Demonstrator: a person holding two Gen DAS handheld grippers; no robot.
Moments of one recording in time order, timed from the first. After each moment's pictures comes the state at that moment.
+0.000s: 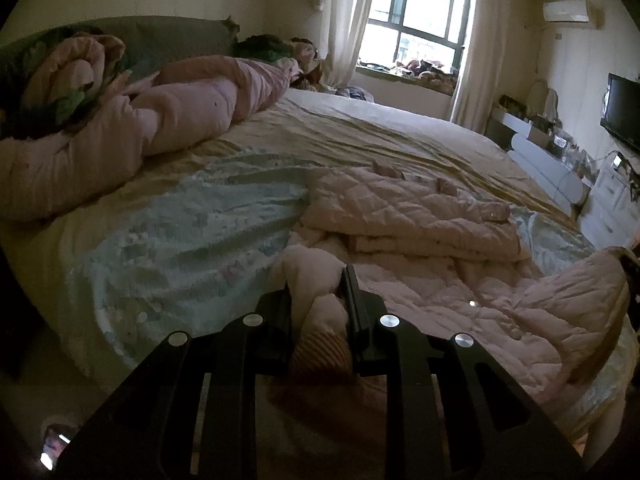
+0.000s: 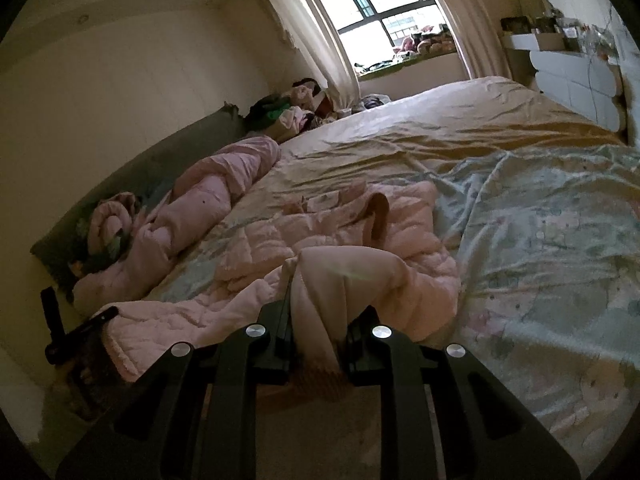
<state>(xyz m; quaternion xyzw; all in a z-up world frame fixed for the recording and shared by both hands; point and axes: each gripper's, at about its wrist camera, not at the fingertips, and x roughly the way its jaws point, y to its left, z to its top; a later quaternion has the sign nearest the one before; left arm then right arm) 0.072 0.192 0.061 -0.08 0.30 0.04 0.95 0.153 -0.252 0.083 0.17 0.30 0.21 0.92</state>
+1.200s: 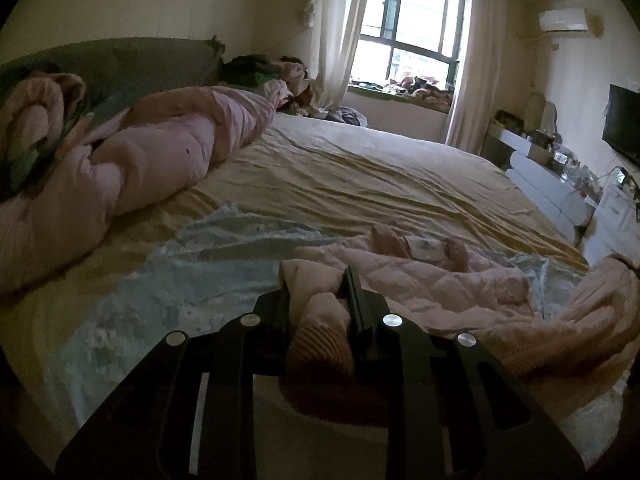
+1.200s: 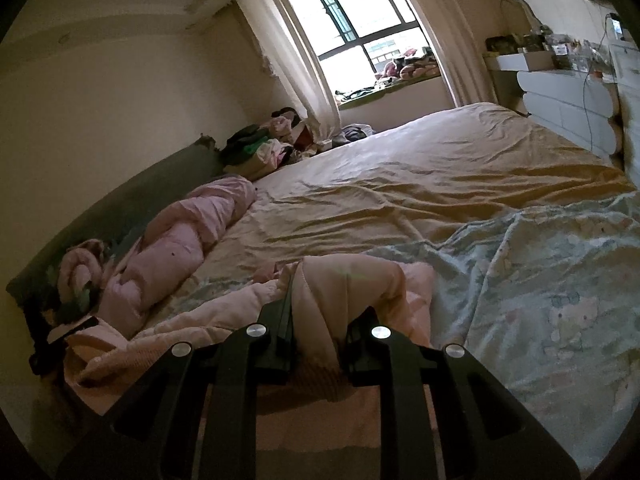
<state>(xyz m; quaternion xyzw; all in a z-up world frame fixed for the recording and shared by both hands) 0.224 0.206 0.114 -0.06 0.27 0.03 0.96 0.306 -0.253 0.113 0.18 0.26 0.17 0.93</state>
